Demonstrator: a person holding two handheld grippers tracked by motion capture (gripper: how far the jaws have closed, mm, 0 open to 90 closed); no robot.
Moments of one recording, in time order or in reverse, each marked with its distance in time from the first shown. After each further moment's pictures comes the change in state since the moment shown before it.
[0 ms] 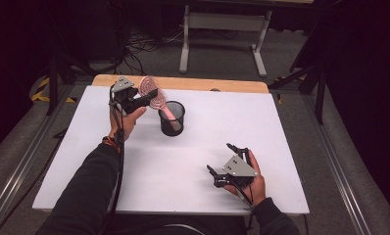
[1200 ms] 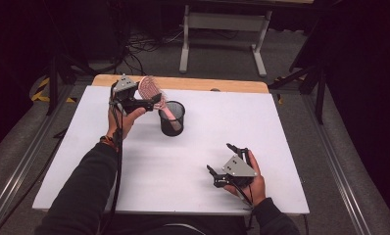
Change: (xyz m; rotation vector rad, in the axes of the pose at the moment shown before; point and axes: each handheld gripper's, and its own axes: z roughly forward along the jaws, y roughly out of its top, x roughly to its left) left arm -0.008 0.008 -0.003 0.029 0.003 0.074; right arm 0.000 0.000 0.000 0.003 -0.002 -0.001
